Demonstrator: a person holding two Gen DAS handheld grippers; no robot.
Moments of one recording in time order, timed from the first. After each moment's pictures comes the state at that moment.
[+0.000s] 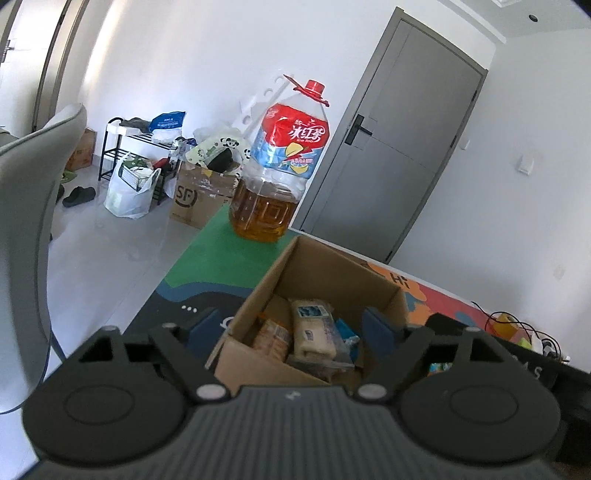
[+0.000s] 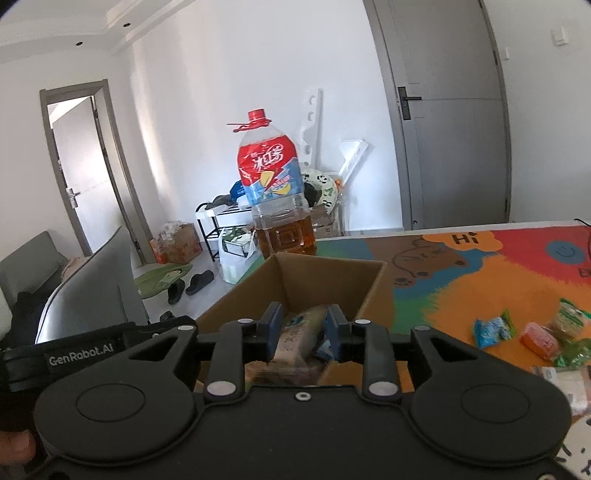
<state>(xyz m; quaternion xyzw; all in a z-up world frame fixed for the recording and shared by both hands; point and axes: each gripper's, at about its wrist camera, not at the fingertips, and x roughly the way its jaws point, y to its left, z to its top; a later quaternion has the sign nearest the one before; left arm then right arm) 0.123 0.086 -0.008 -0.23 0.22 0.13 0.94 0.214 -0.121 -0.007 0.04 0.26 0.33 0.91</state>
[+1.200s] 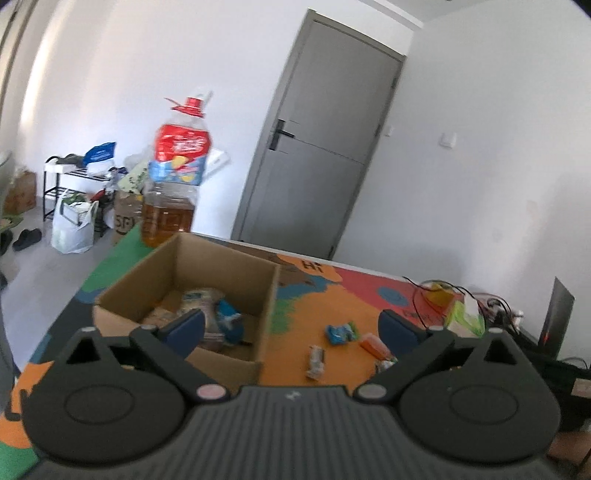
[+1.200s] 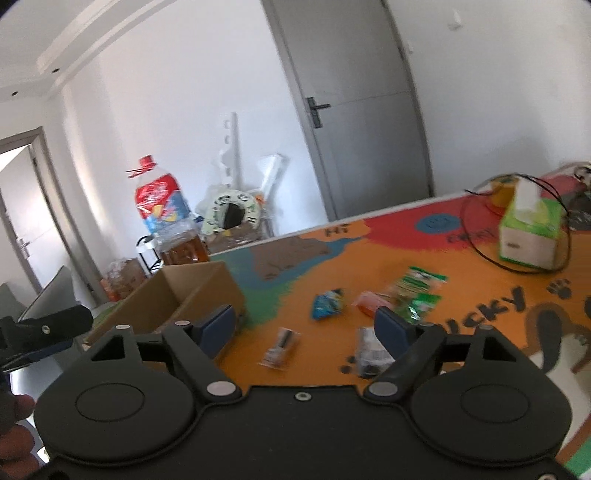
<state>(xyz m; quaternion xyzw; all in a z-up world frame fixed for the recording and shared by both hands) 0.106 -0.028 0.016 -0.16 0.19 0.03 0.97 0.211 -0.288 -0.023 0.10 0.26 0.22 0.93</state>
